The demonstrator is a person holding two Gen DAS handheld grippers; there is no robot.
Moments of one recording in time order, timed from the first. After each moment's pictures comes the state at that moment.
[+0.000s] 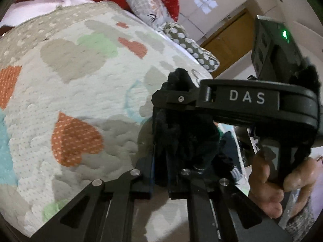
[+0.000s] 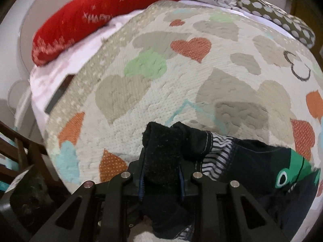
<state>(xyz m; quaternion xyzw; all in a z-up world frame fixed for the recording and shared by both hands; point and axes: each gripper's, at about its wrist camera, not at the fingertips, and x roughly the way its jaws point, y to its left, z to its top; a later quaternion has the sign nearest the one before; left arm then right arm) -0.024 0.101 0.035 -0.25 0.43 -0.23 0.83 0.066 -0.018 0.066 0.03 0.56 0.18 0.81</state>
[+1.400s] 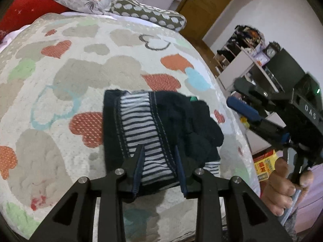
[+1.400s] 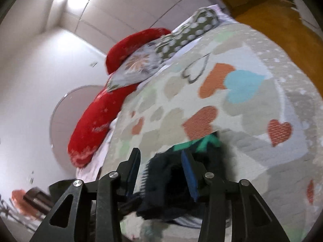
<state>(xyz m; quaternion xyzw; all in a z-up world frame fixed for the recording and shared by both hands) -0.020 -0.073 0.064 -0.08 0.49 -0.29 0.82 -0.039 -0.311 0.095 0.36 0.35 0.15 0.85</state>
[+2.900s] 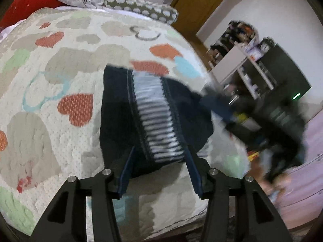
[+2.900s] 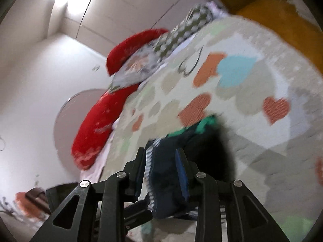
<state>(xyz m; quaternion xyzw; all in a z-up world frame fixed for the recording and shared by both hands) -0.042 -0.071 0.066 -0.10 0.49 -0.31 0.81 -0.061 -0.310 0.057 0.40 0.34 0.16 0.83</state>
